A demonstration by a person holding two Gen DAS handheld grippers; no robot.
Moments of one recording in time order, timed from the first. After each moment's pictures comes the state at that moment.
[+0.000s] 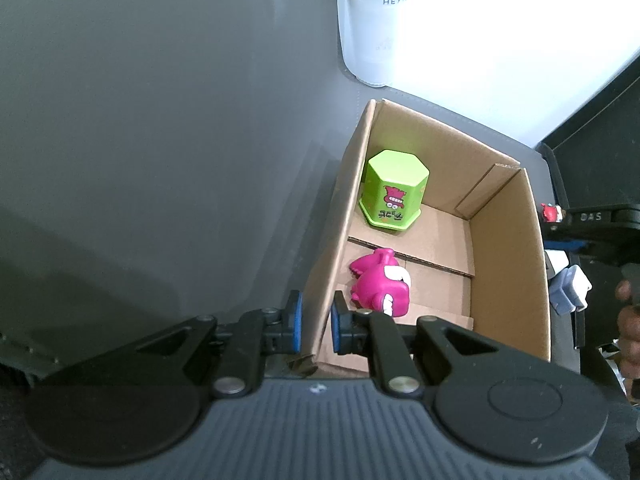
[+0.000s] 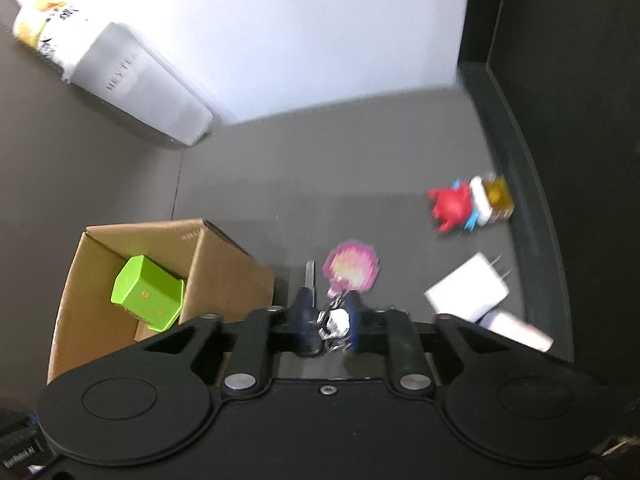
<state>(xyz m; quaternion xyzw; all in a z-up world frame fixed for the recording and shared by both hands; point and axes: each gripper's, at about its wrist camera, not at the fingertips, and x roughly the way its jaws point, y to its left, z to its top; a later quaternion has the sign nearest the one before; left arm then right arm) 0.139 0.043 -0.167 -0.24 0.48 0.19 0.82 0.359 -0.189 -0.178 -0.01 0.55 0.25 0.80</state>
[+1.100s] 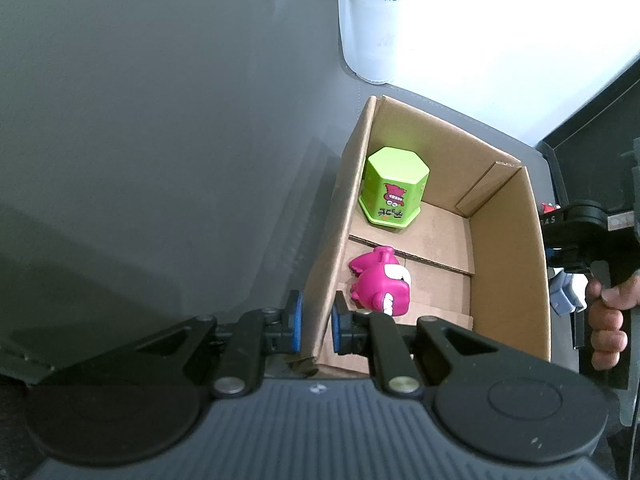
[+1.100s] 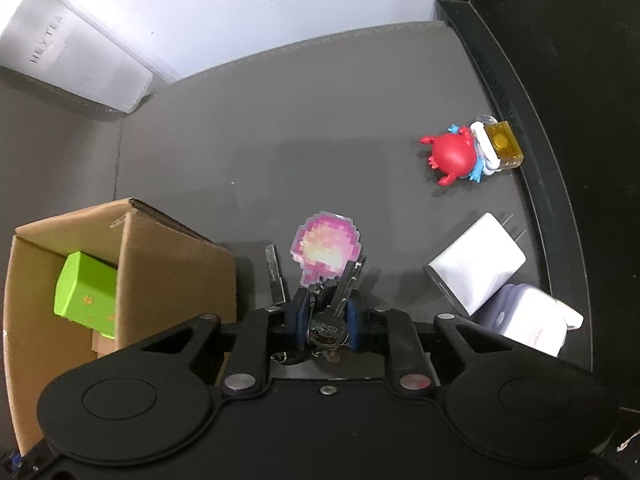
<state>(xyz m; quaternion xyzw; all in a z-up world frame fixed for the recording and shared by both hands) 0.138 0.045 -0.168 -0.25 0.49 0.19 0.82 0.367 -0.164 -0.213 -0.03 0.60 0.18 0.78</state>
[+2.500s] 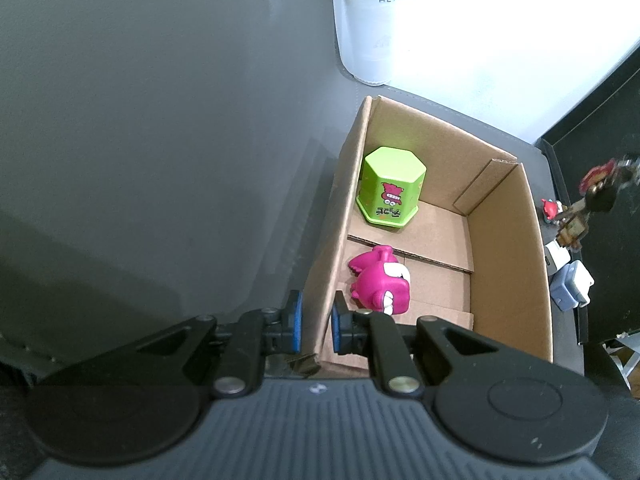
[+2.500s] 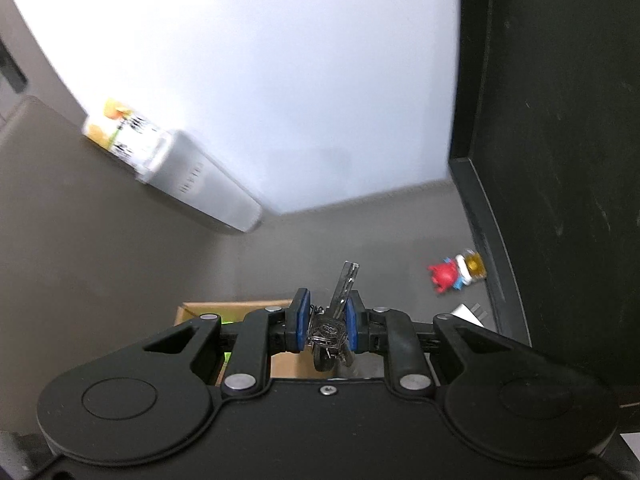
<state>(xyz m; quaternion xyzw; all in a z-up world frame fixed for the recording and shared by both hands) 0.140 0.039 -0.167 -0.23 0.48 0.19 0.82 0.338 -0.201 -0.050 0.04 0.49 0.25 0.84</state>
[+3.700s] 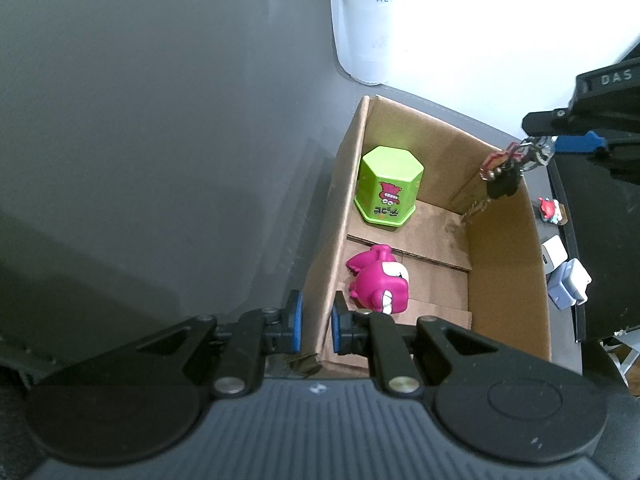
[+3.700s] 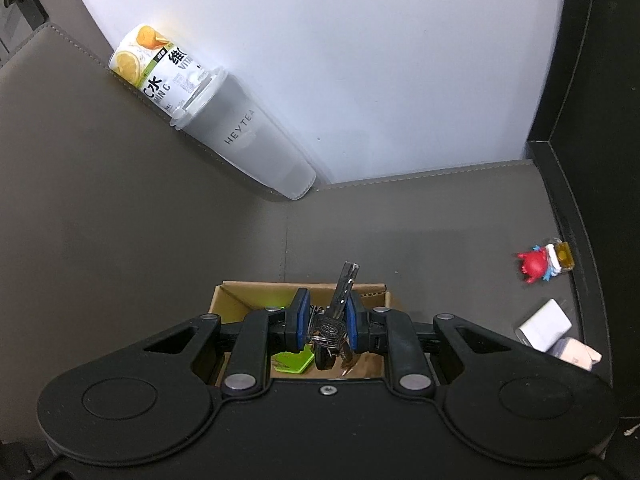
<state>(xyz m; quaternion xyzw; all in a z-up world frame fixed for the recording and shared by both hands) 0.138 0.041 -0.166 -0.23 0.48 0.18 0.82 0.327 -0.124 -0.095 0.01 0.50 0.29 0.81</state>
